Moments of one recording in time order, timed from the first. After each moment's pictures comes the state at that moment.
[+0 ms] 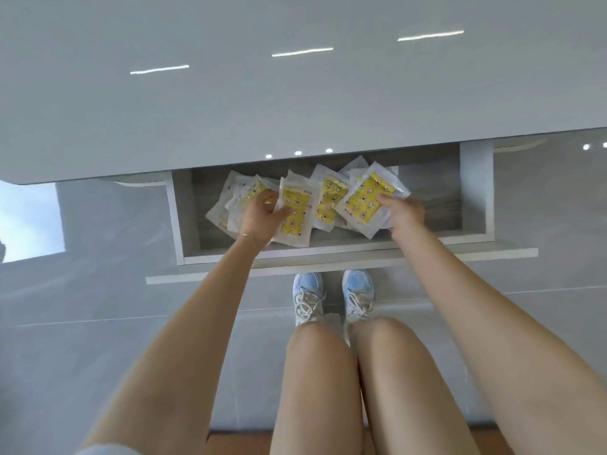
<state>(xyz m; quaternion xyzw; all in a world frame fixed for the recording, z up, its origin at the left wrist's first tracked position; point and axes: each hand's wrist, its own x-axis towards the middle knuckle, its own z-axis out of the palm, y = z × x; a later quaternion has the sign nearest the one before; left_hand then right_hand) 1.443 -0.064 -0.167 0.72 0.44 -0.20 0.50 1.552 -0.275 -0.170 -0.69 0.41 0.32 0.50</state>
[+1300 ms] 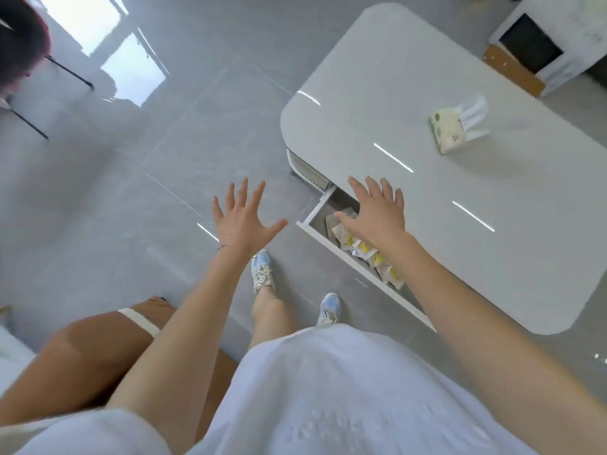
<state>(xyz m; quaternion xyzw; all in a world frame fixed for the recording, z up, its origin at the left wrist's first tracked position) 1.167 0.036 0.256 0.80 0.57 -0.09 0.18 1.394 -0.043 0.289 -0.81 -0.51 0.28 -0.07</state>
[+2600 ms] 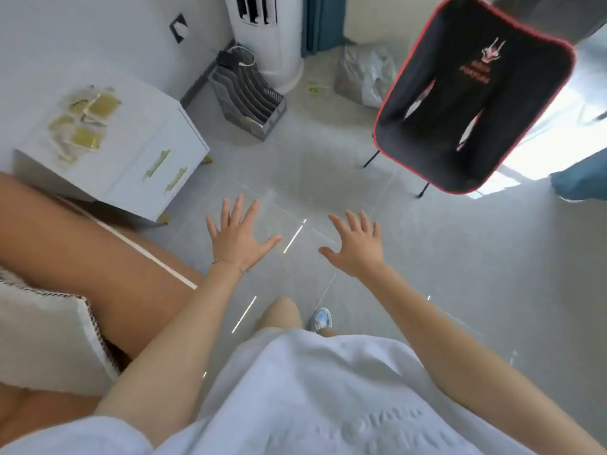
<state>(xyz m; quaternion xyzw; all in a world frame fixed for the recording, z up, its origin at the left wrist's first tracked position) 0.582 0.309 0.278 0.20 0.96 0.07 0.18 0.703 0.510 0.303 -0.23 -0.93 0.15 -0.25</state>
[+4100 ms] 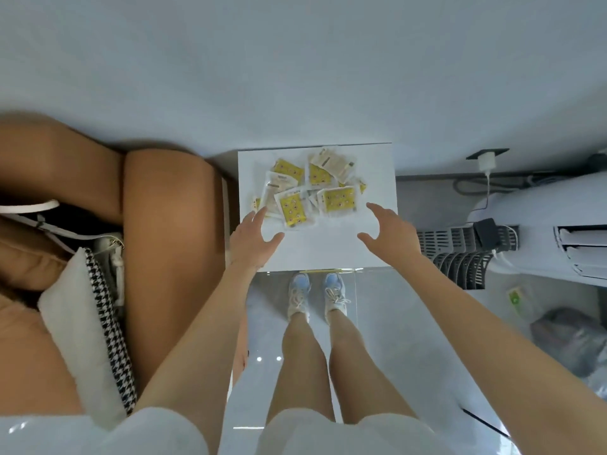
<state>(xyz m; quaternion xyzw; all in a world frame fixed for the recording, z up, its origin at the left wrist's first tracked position) 0.020 -0.010 0.138 -0.33 0.87 0.29 0.23 -0.115 0.229 0.167 0.17 -0.92 0.07 -0.34</state>
